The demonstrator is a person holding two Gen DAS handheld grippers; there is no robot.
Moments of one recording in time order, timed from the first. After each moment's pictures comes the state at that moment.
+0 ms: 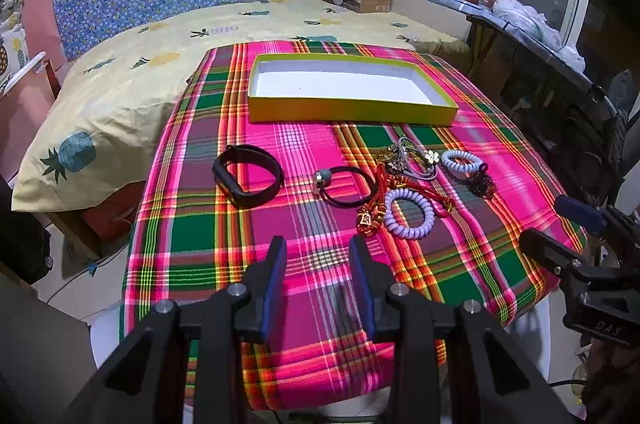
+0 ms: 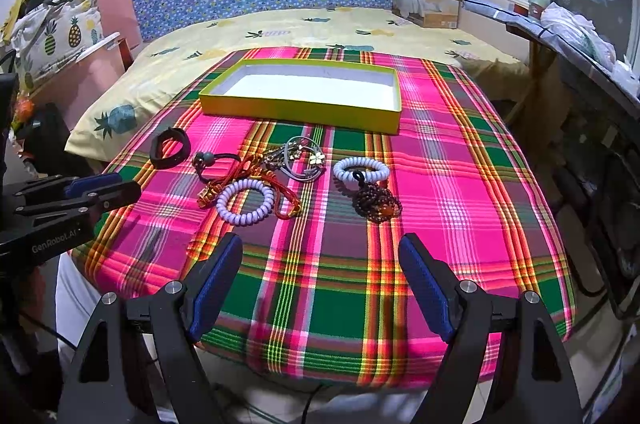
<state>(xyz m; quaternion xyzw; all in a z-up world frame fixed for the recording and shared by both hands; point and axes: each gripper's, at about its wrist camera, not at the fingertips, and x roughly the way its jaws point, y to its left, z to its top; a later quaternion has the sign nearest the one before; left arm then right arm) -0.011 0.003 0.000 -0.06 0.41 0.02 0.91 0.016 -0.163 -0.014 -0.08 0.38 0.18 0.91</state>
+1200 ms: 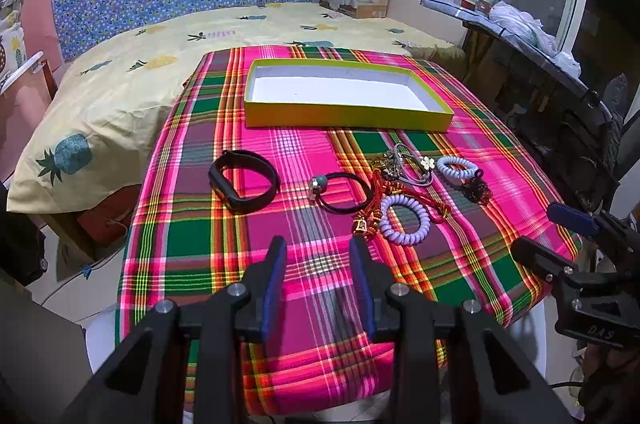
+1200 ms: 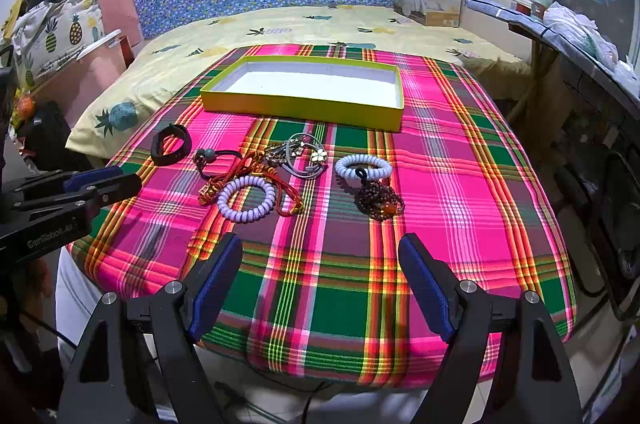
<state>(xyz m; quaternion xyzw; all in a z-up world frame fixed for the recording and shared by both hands) -0.007 0.003 -0.002 -0.07 0.40 0.01 0.91 0.014 -0.162 -0.014 -0.09 0.38 0.18 0.90</state>
